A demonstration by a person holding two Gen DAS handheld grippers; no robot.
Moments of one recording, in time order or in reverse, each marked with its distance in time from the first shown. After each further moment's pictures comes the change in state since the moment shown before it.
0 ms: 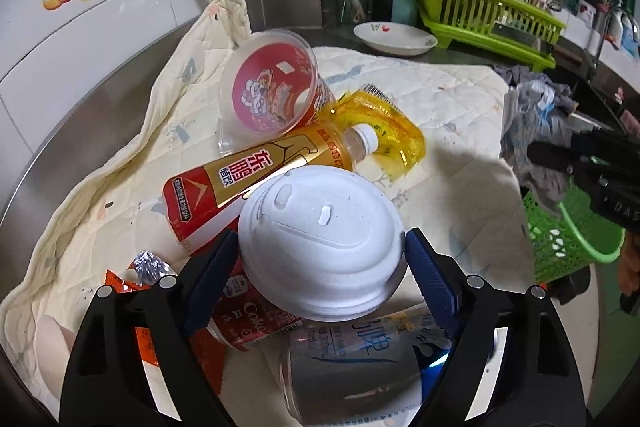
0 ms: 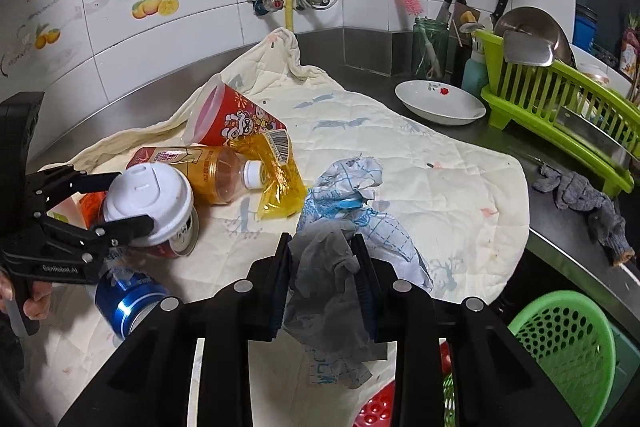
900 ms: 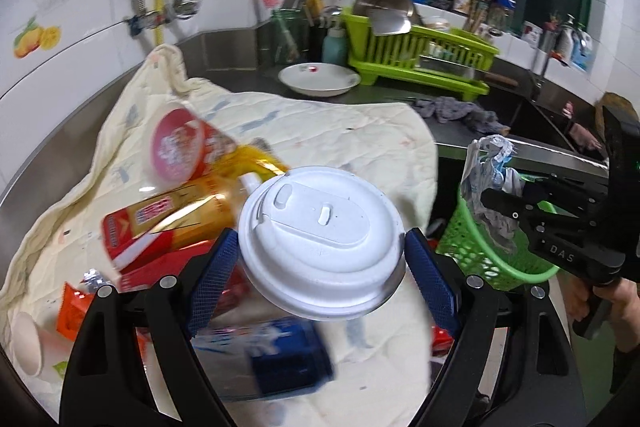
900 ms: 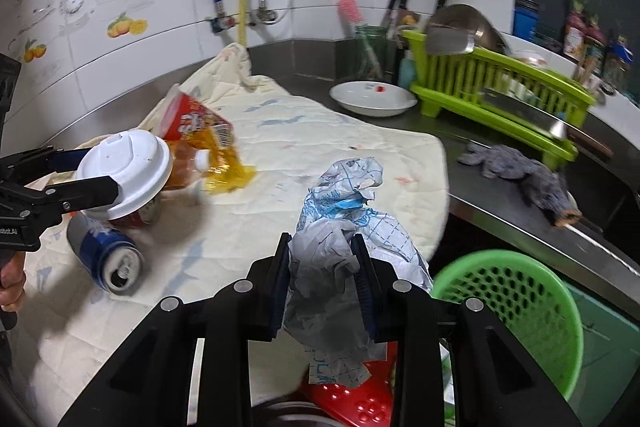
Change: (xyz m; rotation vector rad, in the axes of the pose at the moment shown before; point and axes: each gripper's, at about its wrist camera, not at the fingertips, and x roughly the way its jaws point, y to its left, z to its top) left arm -0.046 -0.075 0.013 0.030 -0.109 -0.178; right arm -0.067 -0.049 -0.045 0.064 -0.047 -0.133
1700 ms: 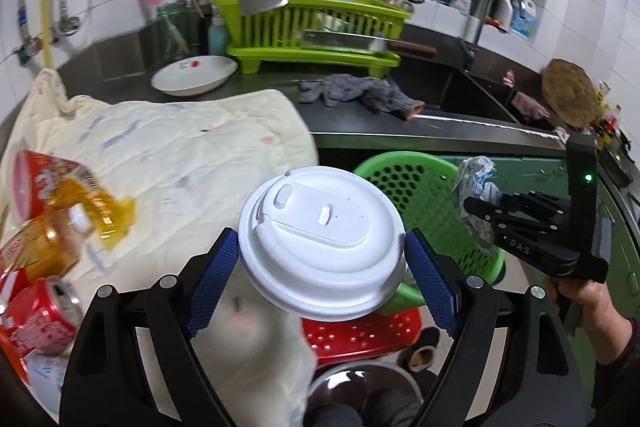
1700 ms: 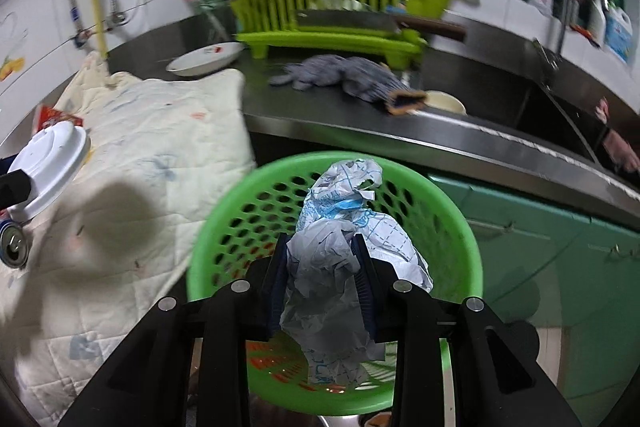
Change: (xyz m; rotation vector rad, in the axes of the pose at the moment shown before) left arm 0.057 -0.141 0.011 0.106 0.058 -0.209; right arm -0.032 -0.163 -0.089 0.264 0.105 -0.279
